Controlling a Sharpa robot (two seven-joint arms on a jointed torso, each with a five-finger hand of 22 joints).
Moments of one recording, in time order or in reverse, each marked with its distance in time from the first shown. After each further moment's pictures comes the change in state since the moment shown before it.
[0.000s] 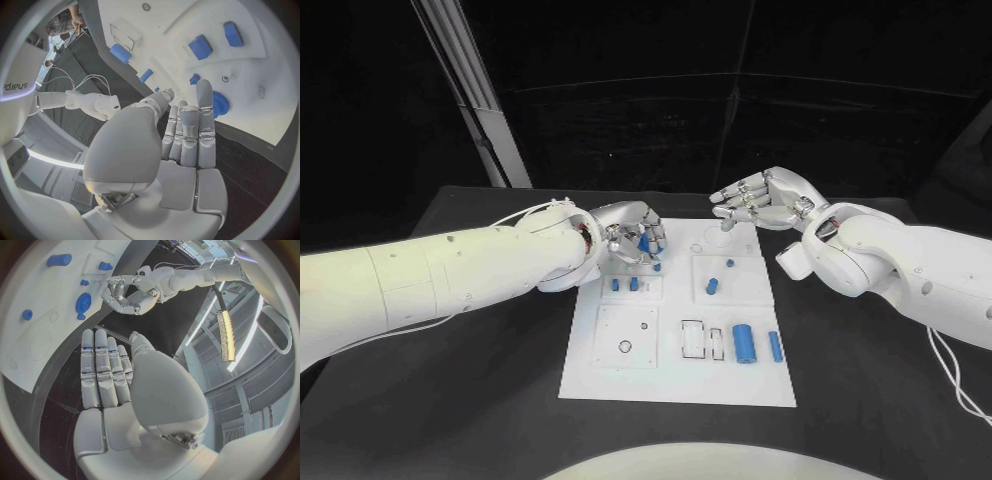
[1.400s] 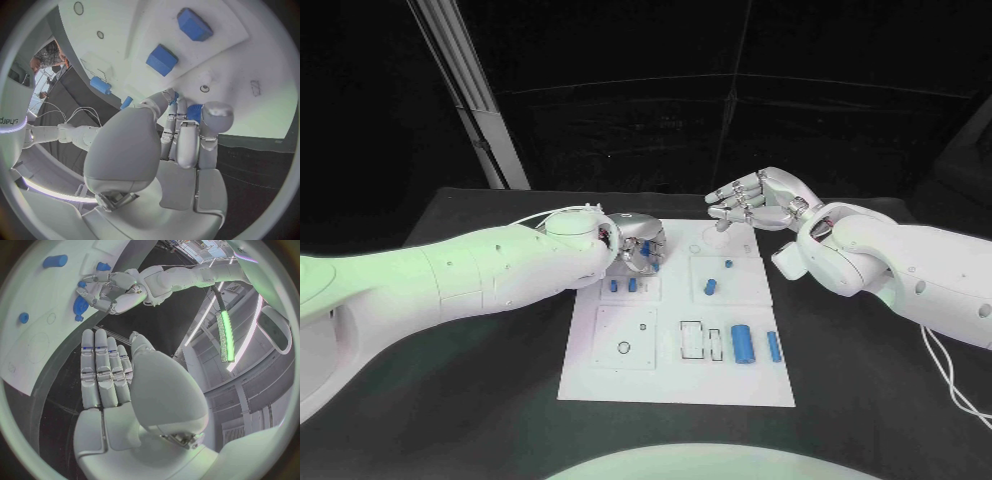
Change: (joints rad) left arm -0.035 0.140 0.001 -0.175 -0.265 0.118 -0.045; left_hand -0.021 0.018 0.014 -0.055 -0.023 0.182 -0.030 -0.181 -0.100 0.085 -0.012 -0.121 -0.192 0.160 -0.010 0.319 0.298 -0.032 0.198 -0.014 0.397 0.381; right arm 0.000 0.008 0.000 0.000 0.000 0.000 0.002; right_hand 0.000 0.000 0.000 0.000 0.000 -0.003 -0.003 0.000 0.000 0.000 0.000 0.000 0.000 0.000 0.000 0.000 -0.001 0.000 0.000 0.000 -0.004 -0.001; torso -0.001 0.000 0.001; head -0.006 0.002
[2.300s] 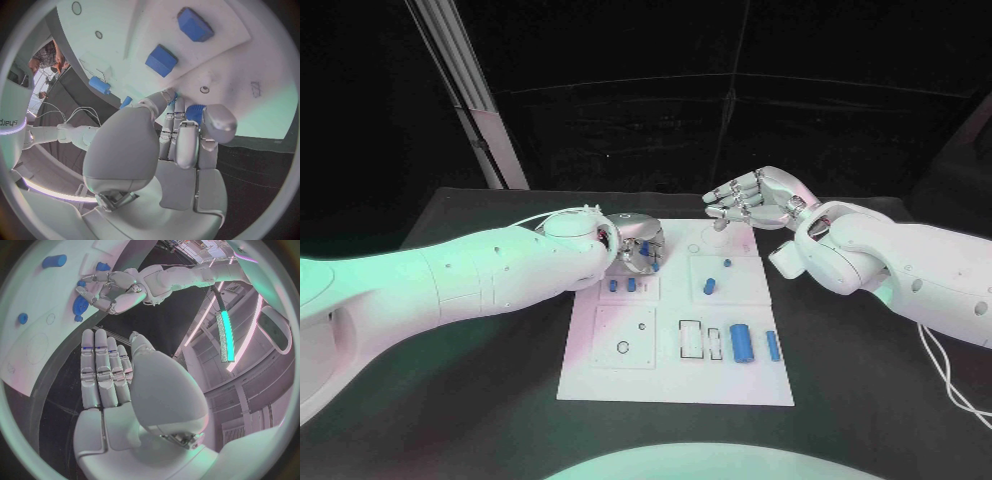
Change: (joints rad) left arm -0.007 -0.003 0.001 0.005 -0.003 -0.019 -0.006; left_hand -0.004 0.034 0.063 -0.038 -0.004 0.078 -0.011 -0.040 -0.001 0.090 -0.014 -0.055 -0.045 0.000 -0.015 0.008 -0.012 -0.015 0.011 -0.011 0.062 0.072; right arm 0.000 0.003 0.000 -0.003 0.000 0.002 0.001; right_hand 0.000 0.000 0.000 0.000 0.000 0.000 0.000 0.000 0.000 0.000 0.000 0.000 0.000 0.000 0.000 0.000 -0.001 0.000 0.000 0.000 0.000 -0.001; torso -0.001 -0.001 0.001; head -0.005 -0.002
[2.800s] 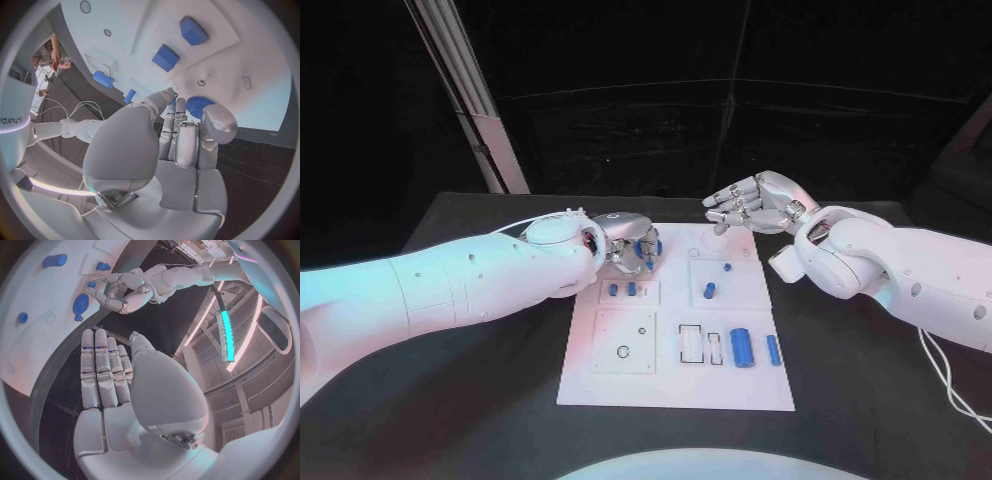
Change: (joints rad) left arm -0.001 -0.087 0.033 0.099 0.002 -0.054 -0.008; left_hand -0.004 -0.004 0.009 -0.003 -0.004 0.007 0.007 -0.008 0.000 0.014 -0.001 -0.012 0.000 0.000 0.000 0.000 -0.004 0.000 0.000 0.000 0.004 0.007; right arm 0.000 0.002 0.000 -0.004 0.000 0.001 0.001; right_hand 0.000 0.000 0.000 0.000 0.000 0.000 0.000 0.000 0.000 0.000 0.000 0.000 0.000 0.000 0.000 0.000 0.000 0.000 0.000 0.000 0.000 0.000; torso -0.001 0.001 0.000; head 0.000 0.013
